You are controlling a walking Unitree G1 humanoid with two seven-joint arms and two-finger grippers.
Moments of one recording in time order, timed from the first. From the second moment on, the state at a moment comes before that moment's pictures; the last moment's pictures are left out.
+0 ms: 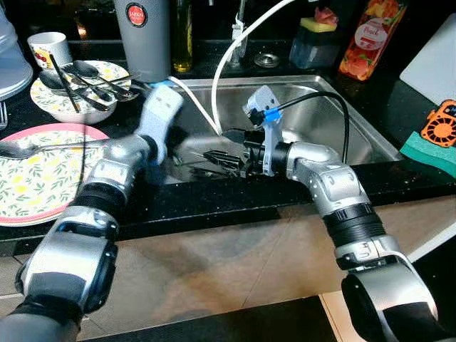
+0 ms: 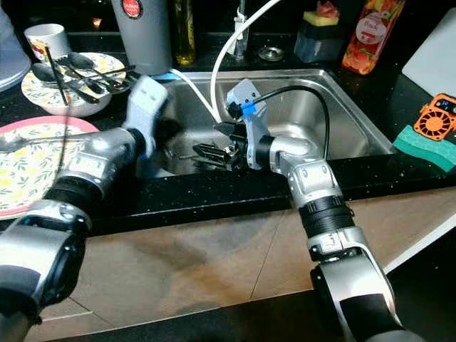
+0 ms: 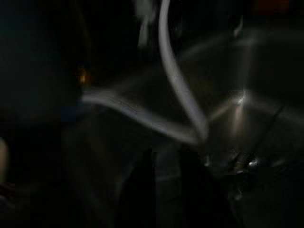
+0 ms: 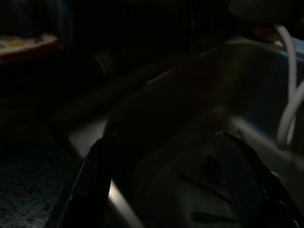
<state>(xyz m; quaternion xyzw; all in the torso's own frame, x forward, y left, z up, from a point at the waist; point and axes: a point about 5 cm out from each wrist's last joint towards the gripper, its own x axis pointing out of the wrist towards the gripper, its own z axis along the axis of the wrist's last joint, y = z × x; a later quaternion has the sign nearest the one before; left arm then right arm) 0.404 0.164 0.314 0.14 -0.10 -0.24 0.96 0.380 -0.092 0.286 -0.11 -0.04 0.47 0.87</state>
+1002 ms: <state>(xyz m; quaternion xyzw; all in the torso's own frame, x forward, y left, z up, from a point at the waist) 0.311 0.269 0.333 0.30 0.03 -0.23 0.92 0.384 -0.087 0.276 -0.10 -0.02 0.48 0.87</state>
